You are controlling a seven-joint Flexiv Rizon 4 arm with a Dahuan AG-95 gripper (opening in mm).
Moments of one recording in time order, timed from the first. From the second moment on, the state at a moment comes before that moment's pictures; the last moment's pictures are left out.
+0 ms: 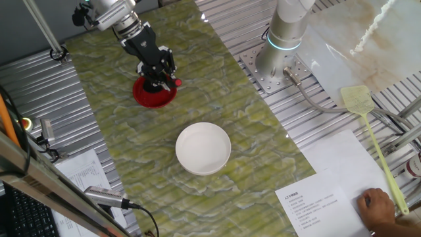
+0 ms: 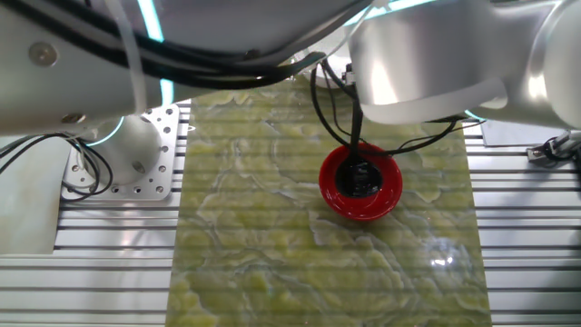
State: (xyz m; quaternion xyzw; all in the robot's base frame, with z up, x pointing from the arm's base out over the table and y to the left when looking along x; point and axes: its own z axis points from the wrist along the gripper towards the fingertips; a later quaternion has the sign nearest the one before) arm 0.476 0.039 0.221 -0.74 0.60 0.28 0.12
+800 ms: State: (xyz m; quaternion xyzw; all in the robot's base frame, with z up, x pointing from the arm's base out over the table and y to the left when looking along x) arm 0.469 0.041 0.214 -0.74 0.60 0.29 0.08
